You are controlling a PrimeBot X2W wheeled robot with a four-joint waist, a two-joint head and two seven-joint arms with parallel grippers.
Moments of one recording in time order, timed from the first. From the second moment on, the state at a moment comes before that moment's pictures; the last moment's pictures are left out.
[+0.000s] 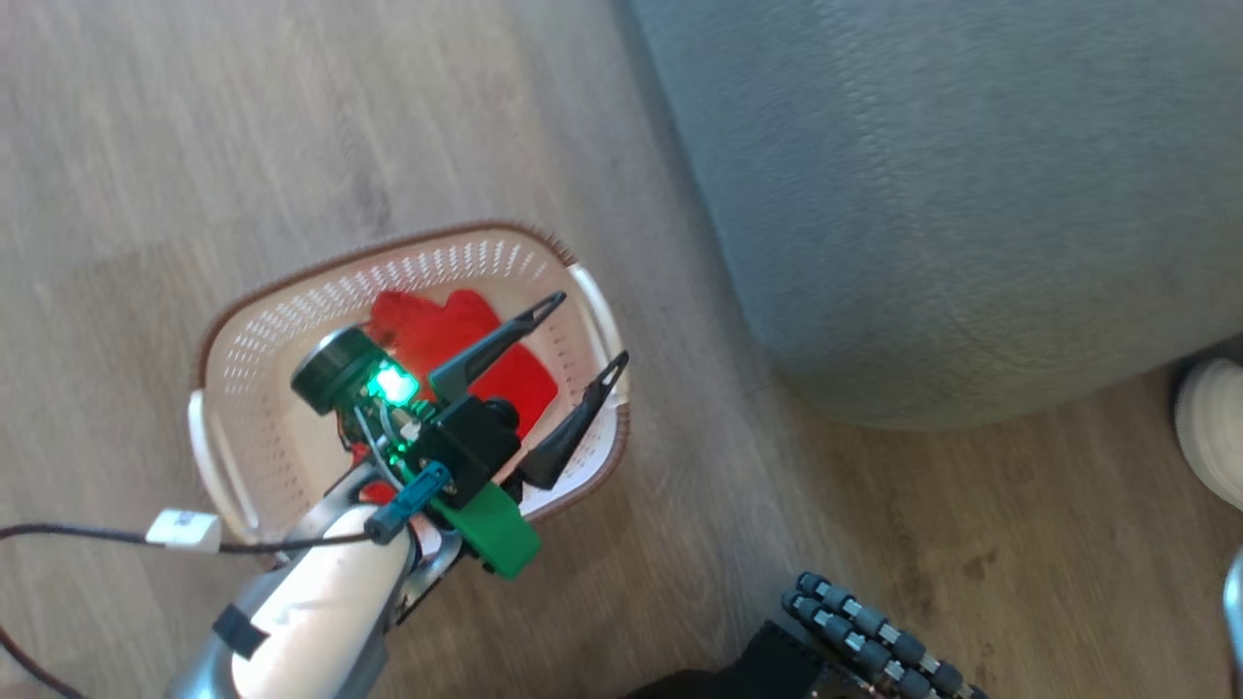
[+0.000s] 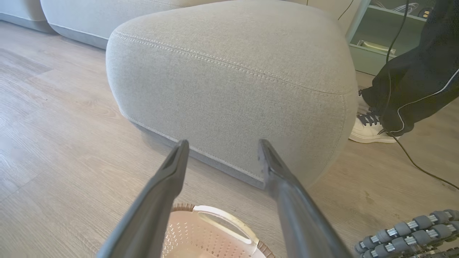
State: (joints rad) left arm -0.39 0.26 -0.58 0.14 -0.07 -0.13 -0.26; right arm -0.92 -0.23 -0.44 0.38 0.11 0.13 -0.26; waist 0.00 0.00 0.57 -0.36
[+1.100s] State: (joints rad) left arm -0.43 0.21 -0.50 0.04 -0.07 -0.13 -0.26; right arm -1.23 -0.41 -0.71 1.20 -0.25 0.13 -0.25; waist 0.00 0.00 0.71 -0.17
